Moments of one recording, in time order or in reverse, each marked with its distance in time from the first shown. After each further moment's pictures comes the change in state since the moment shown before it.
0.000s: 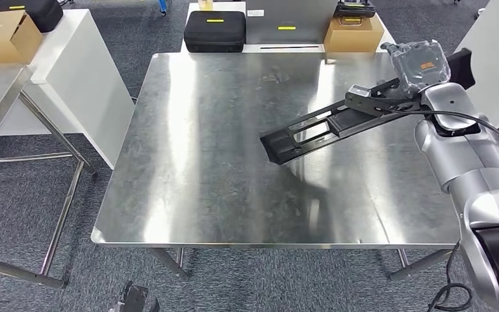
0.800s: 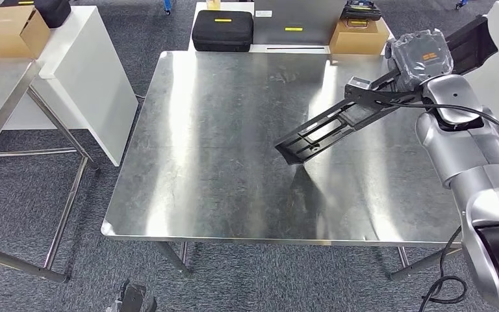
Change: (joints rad) left arm -0.001 -0.004 -0.012 -0.002 0.024 0.015 -0.011; right arm -0.016 -0.002 0.001 -0.039 -0.009 0.004 -0.006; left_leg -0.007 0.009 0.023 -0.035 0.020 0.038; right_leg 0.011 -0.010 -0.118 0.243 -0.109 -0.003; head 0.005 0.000
